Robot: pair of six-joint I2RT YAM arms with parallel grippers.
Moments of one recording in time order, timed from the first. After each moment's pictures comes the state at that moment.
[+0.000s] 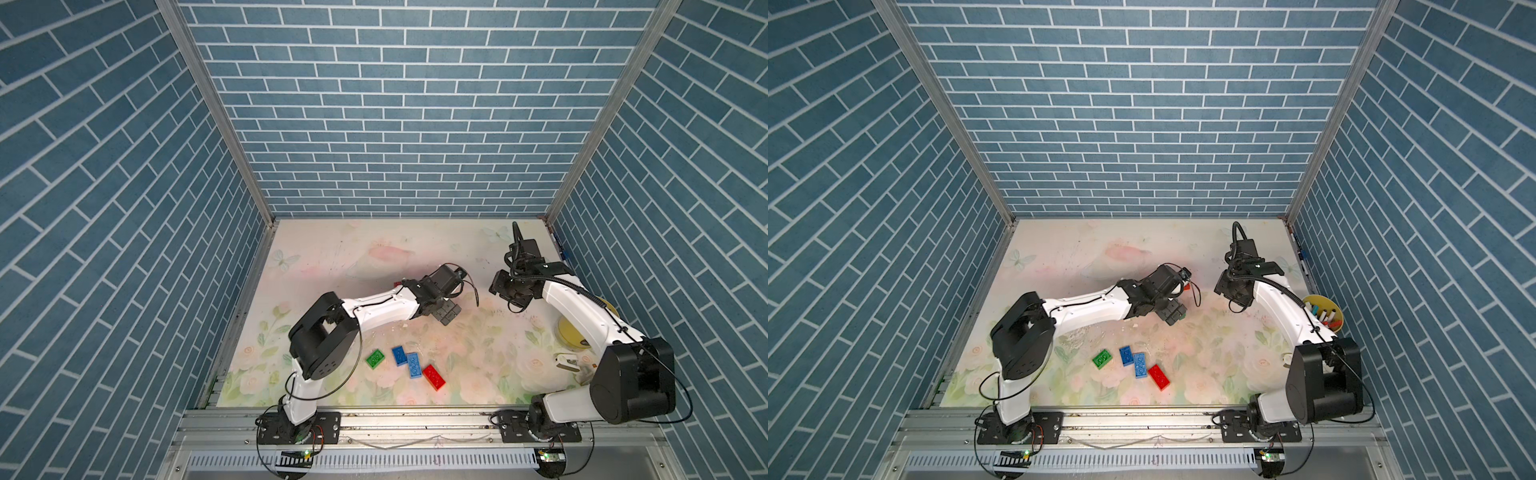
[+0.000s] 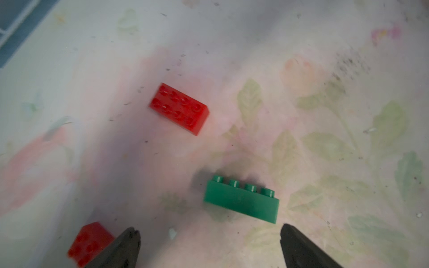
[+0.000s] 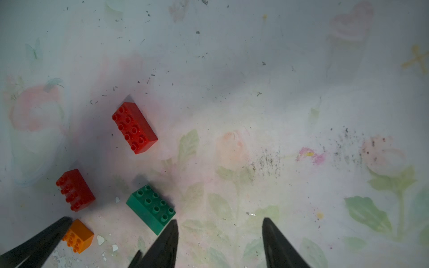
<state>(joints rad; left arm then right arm) -0.95 2.00 1.45 -0.42 -0.17 0.04 0.22 1.42 1.08 -0.79 -0.09 0.63</state>
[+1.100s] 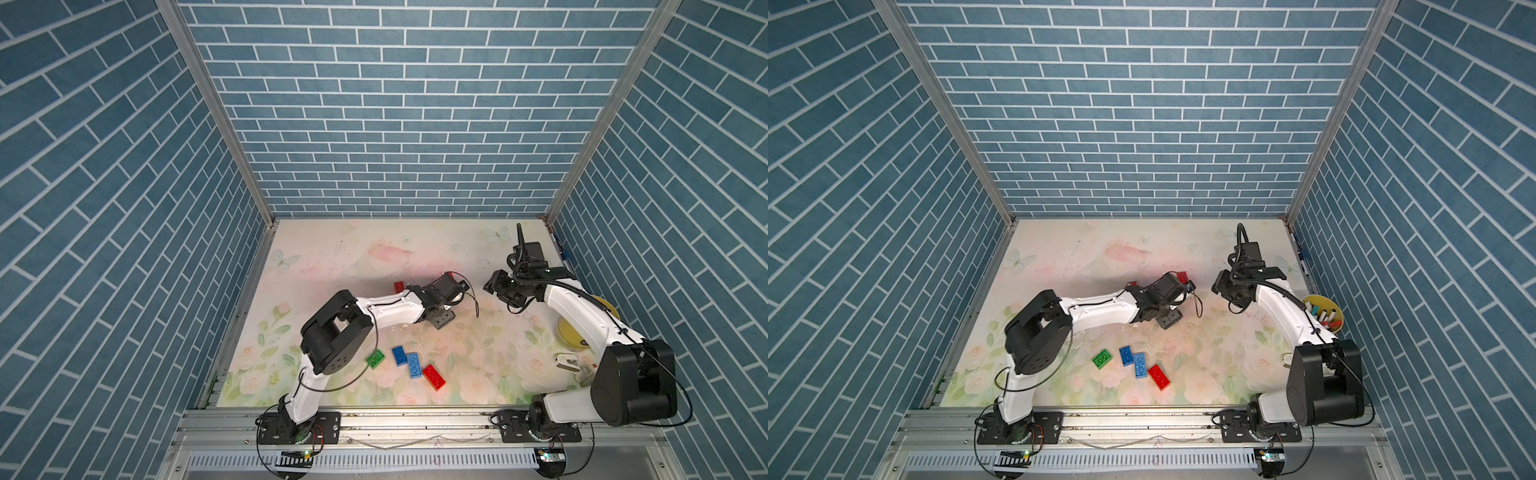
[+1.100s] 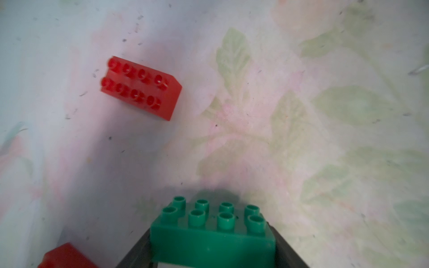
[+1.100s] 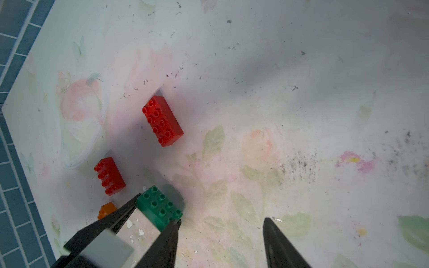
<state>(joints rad) -0.95 1.96 1.33 -0.32 -0.19 0.13 0.19 1.41 1.03 -0.69 -0.25 0.62</state>
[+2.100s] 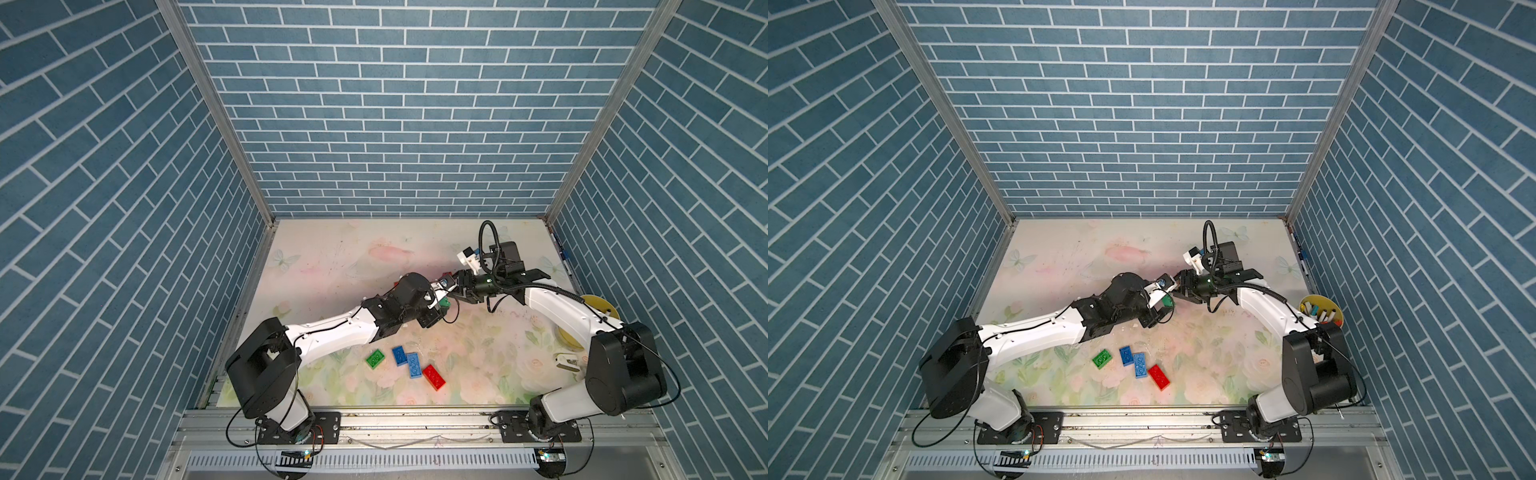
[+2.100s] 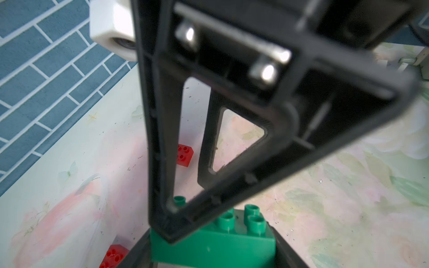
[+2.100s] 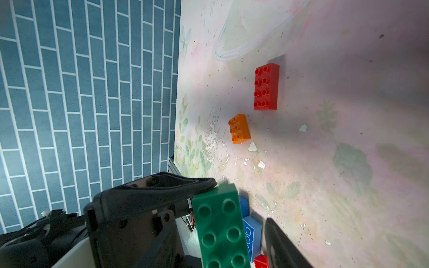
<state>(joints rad) -0.91 1.57 1.00 0.00 -0.01 0.19 0.37 1.49 1.01 -0.40 -0.90 0.55</state>
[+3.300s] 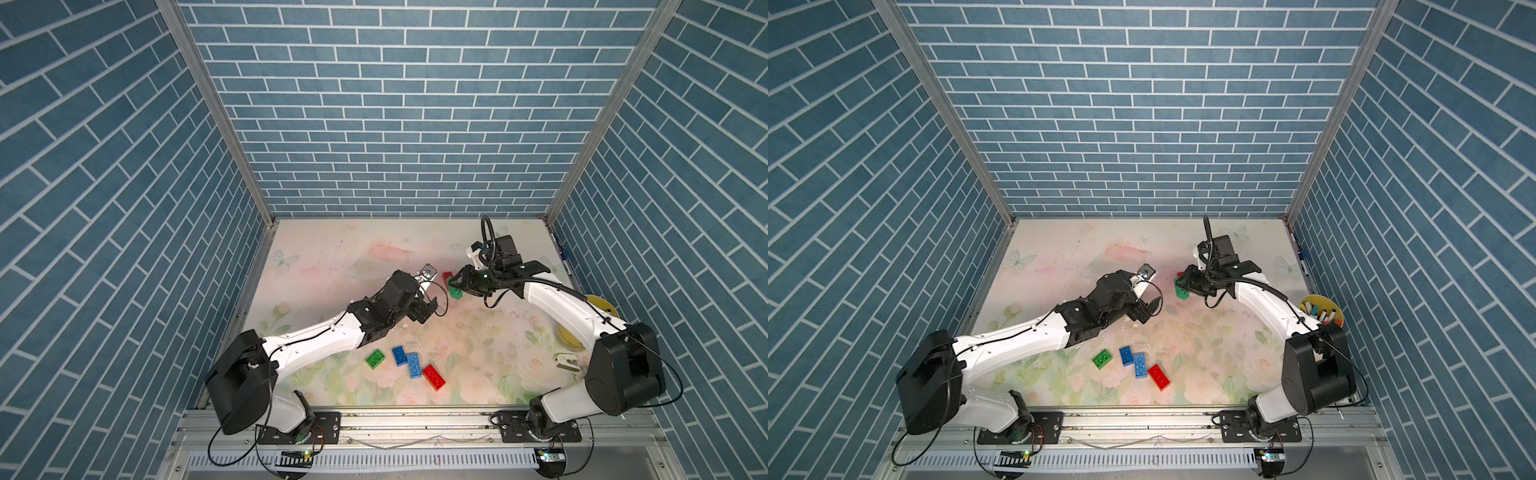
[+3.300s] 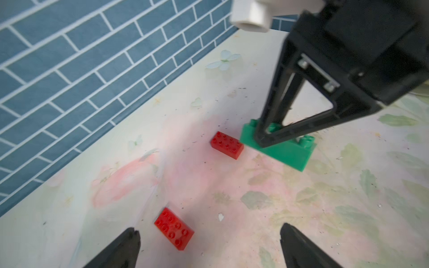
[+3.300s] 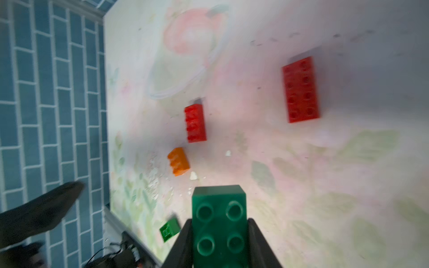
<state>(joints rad) -0.90 1.42 0.94 -0.03 -0.29 0.08 0.40 1.47 1.11 -0.60 -0.38 0.56</state>
